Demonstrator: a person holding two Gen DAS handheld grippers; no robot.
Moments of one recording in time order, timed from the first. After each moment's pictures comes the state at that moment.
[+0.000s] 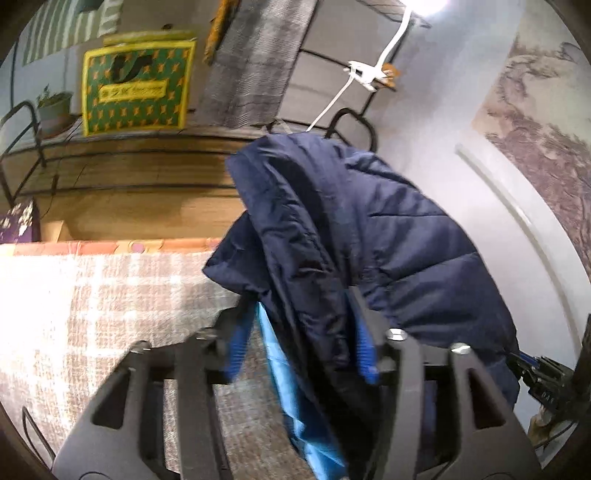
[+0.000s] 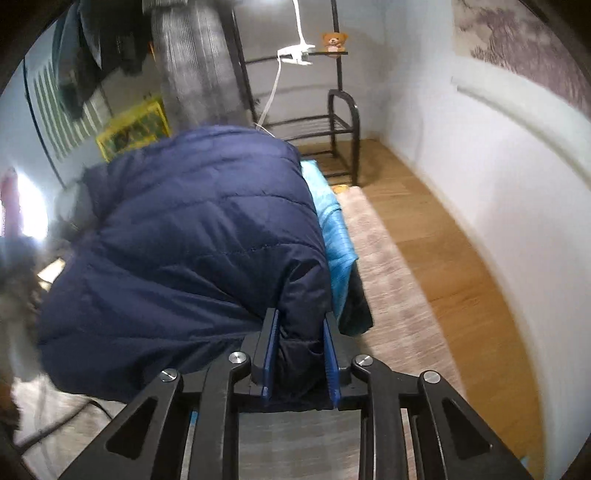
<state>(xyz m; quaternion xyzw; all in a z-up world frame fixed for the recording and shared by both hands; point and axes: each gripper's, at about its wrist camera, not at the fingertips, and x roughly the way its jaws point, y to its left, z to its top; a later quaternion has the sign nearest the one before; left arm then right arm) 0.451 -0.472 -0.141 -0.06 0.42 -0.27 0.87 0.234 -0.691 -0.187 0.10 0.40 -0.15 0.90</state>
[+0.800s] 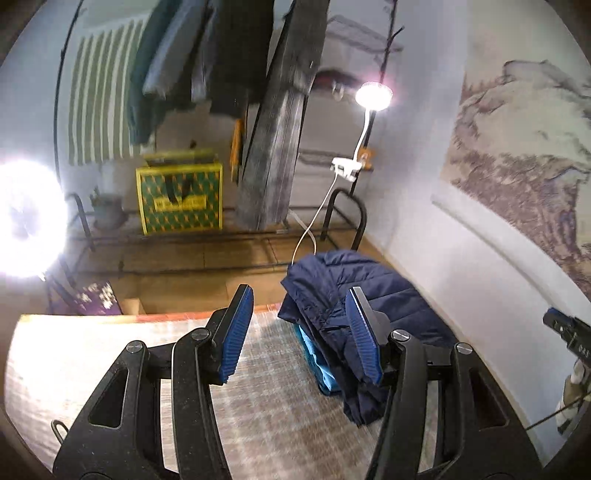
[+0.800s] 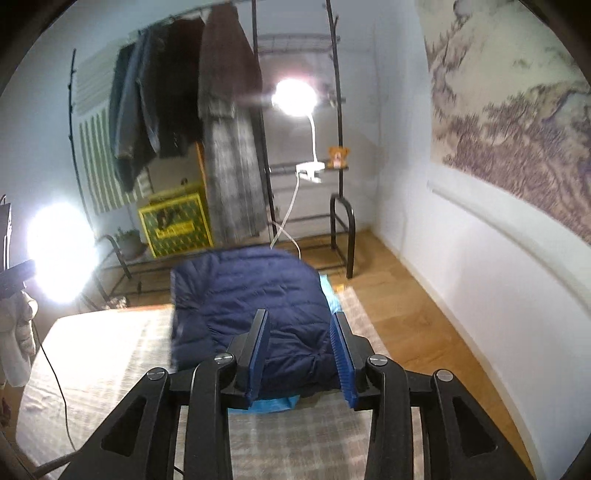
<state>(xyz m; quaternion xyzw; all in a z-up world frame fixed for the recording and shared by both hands) 0.292 -0.328 0.073 -0.01 0.26 -0.26 0.93 0.083 -0.596 0.001 0.07 0.24 -0.16 0.96</state>
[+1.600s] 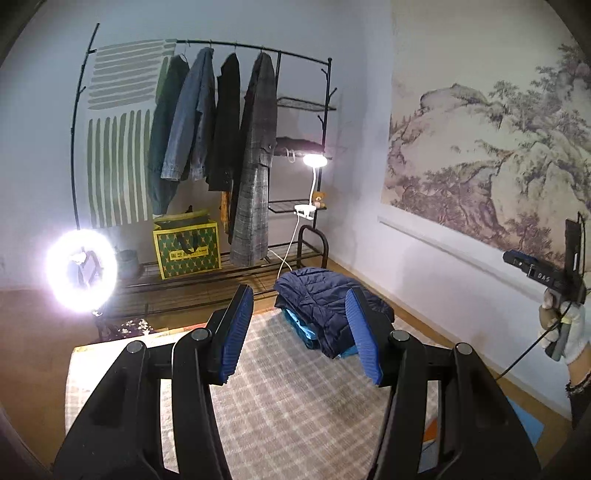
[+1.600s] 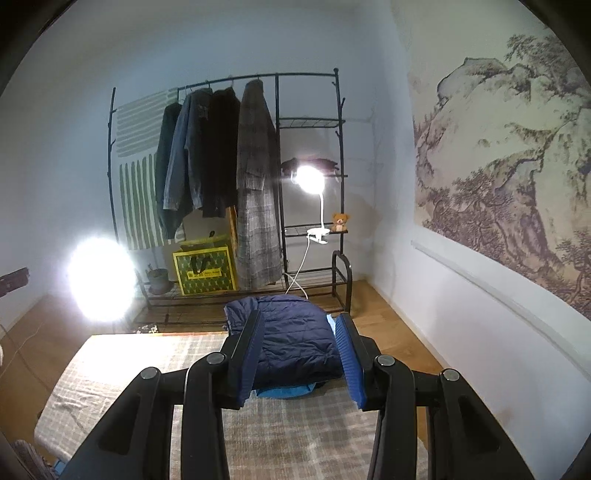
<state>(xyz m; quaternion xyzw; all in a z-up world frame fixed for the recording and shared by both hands) 0.049 -0.137 0.200 0.02 0.17 -0.33 0.93 -0.110 -0.475 0.107 0.04 0.14 -0.17 0.97</state>
